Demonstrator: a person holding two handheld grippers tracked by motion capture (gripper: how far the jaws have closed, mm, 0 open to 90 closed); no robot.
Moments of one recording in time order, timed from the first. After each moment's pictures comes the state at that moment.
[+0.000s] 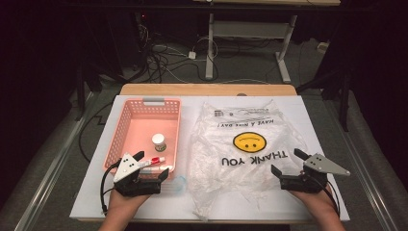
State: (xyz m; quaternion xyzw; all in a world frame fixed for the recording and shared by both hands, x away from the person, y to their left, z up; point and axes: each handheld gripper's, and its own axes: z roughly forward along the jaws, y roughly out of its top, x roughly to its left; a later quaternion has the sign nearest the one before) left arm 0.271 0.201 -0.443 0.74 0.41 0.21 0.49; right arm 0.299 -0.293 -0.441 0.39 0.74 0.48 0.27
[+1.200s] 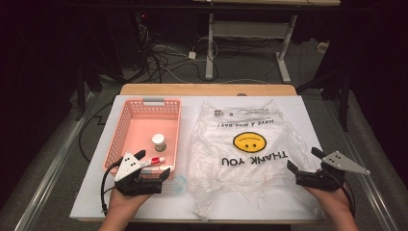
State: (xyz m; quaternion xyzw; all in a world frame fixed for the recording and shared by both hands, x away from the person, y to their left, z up) left arm 0.271 0.197 -0.438 0.74 0.41 0.21 0.49; right arm 0.303 -0.335 -0.438 0.43 0.71 0.47 0.29
